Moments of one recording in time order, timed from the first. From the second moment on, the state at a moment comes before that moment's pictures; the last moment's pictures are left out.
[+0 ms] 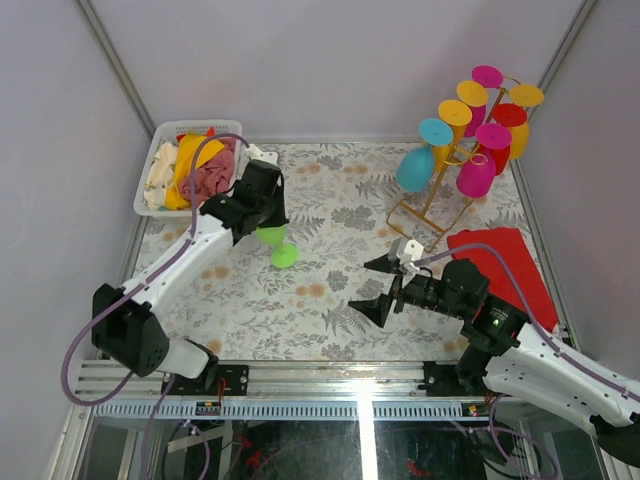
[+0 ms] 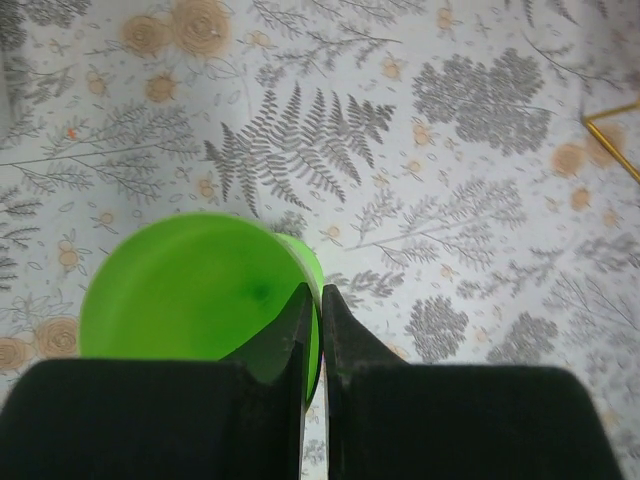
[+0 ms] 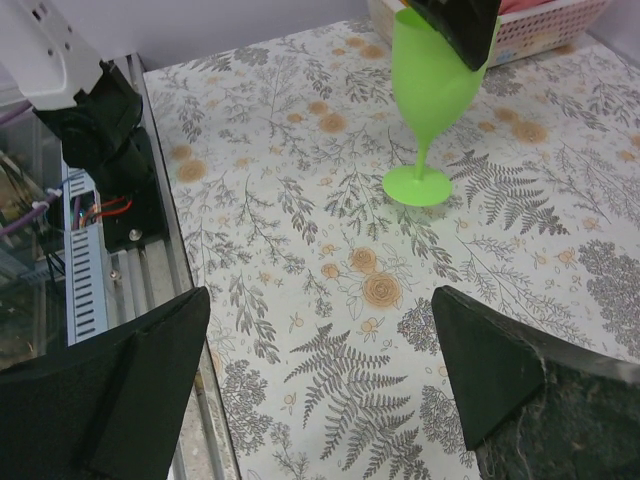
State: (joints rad) left arm -0.50 1.43 1.26 -0.61 -0.15 -0.46; right arm 0.91 0.64 0.59 -0.07 -0.28 0.02
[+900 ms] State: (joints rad) left arm -0.44 1.66 1.35 -0.50 -0.25 -0.49; right arm 0.91 0.64 0.62 -0.19 -0.10 0.13
